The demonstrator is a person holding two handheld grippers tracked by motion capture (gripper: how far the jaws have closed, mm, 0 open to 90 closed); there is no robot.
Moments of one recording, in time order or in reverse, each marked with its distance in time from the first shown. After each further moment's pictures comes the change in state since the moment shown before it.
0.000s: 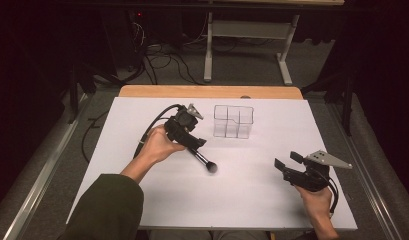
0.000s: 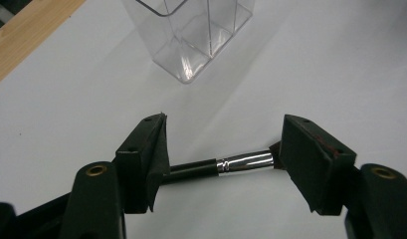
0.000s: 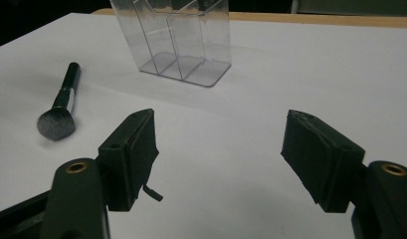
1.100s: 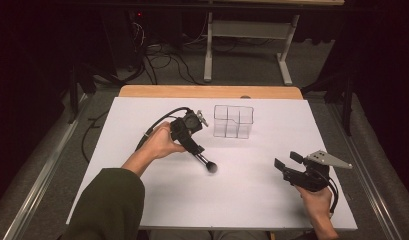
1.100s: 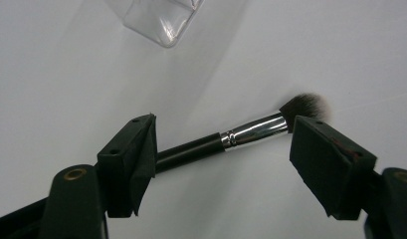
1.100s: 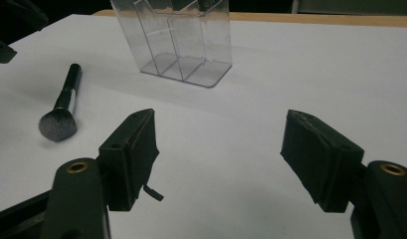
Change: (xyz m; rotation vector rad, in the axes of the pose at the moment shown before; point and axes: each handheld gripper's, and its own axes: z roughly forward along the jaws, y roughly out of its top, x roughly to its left) left arm 0.007 0.002 0.029 0.177 -0.056 0.155; right arm 0.000 0.000 0.000 -0.001 0.004 0.006
